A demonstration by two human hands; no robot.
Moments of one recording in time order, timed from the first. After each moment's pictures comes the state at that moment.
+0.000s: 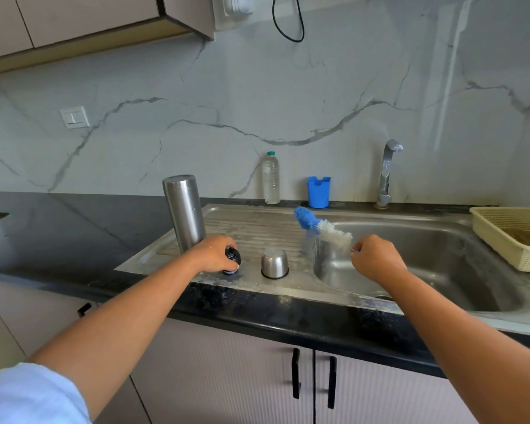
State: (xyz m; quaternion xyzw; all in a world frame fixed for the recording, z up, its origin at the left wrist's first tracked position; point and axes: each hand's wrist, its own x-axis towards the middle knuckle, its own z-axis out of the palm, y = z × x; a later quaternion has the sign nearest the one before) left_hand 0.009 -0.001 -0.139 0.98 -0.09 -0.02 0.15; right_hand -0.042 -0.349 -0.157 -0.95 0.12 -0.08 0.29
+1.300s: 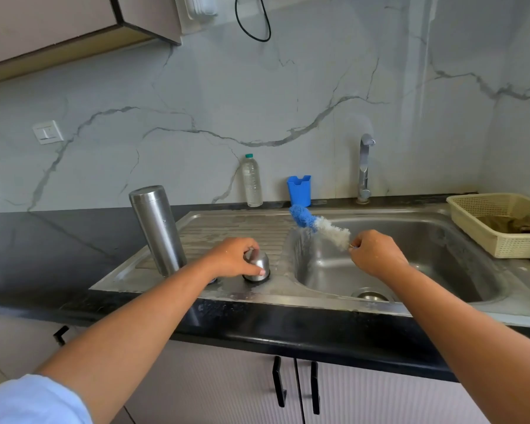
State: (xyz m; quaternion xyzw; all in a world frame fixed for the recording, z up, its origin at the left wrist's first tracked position) left_hand 0.017 -0.079 -0.143 0.96 -0.18 -0.03 0.19; right_hand -0.046 -0.392 -0.154 -0.94 0.12 -0.09 0.30
